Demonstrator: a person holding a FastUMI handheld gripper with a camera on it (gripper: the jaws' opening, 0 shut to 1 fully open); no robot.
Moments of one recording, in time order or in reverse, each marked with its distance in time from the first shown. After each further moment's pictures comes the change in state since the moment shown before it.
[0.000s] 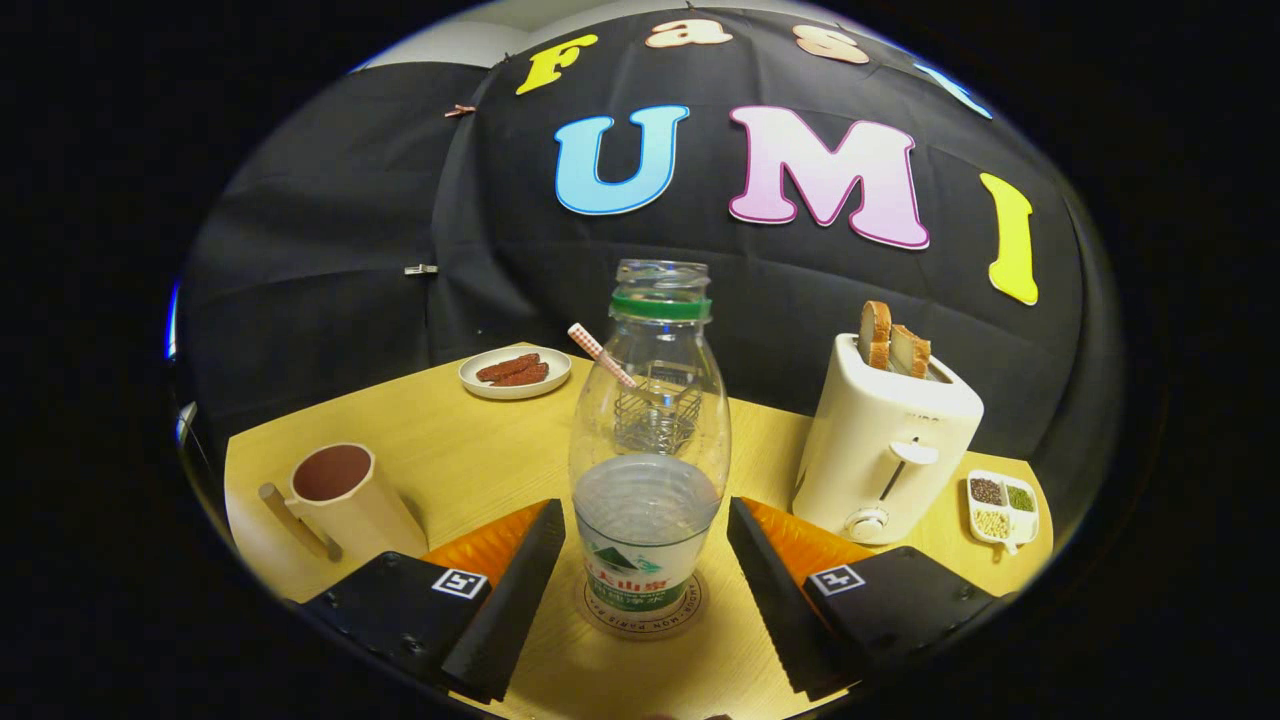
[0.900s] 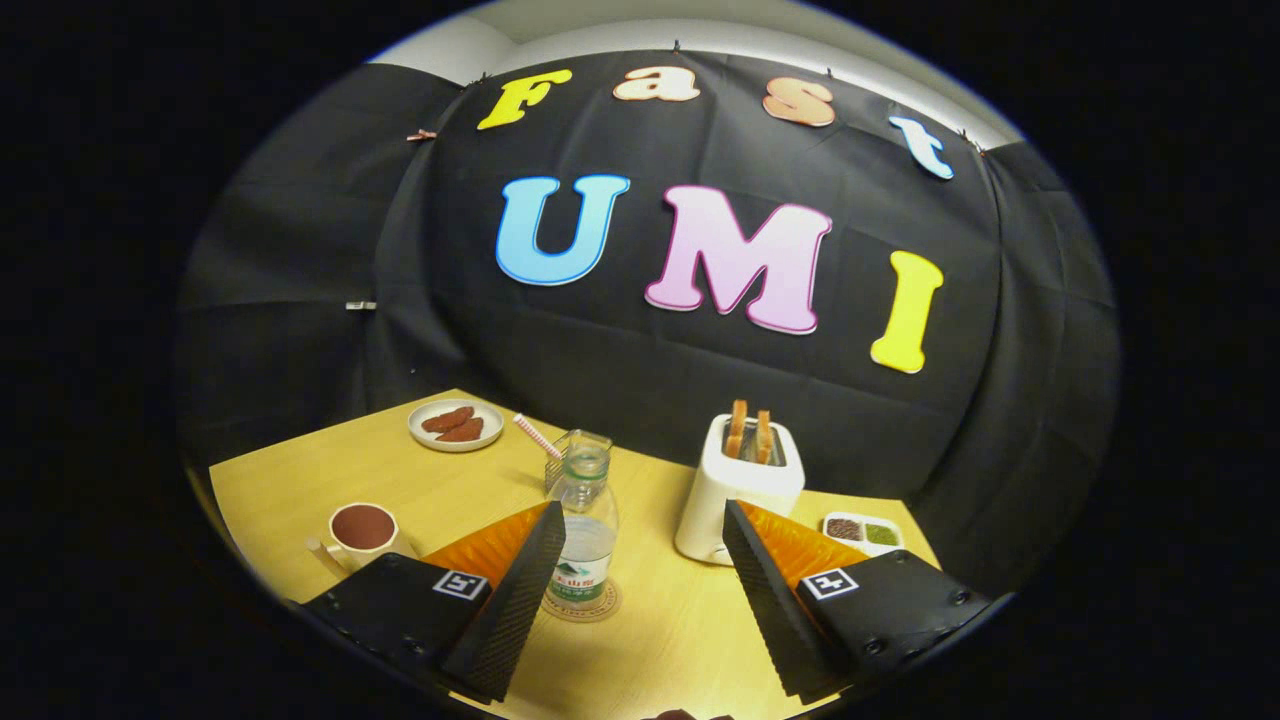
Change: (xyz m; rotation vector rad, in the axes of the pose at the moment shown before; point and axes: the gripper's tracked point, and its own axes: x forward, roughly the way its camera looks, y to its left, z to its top) arm -0.128 -0.038 0.114 -0.053 -0.115 -0.298
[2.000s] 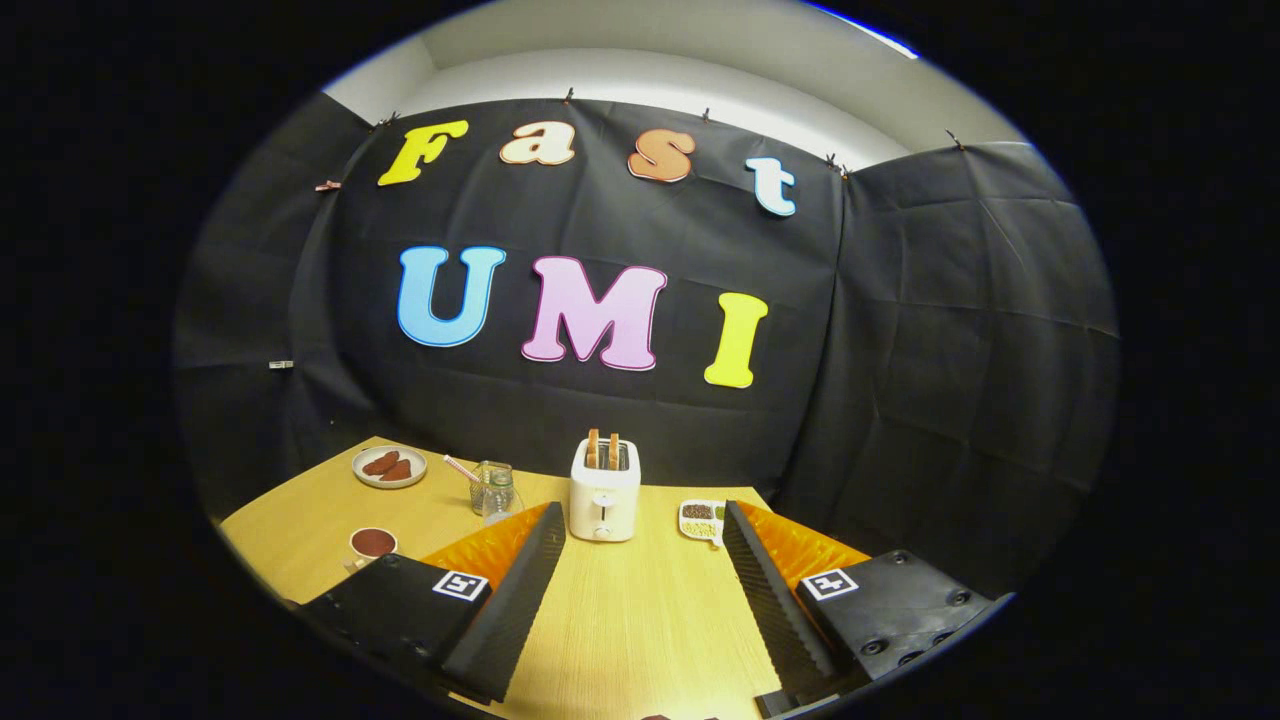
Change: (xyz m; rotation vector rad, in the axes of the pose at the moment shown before) arm -0.202 -0.058 0.045 0.103 -0.028 -0.333
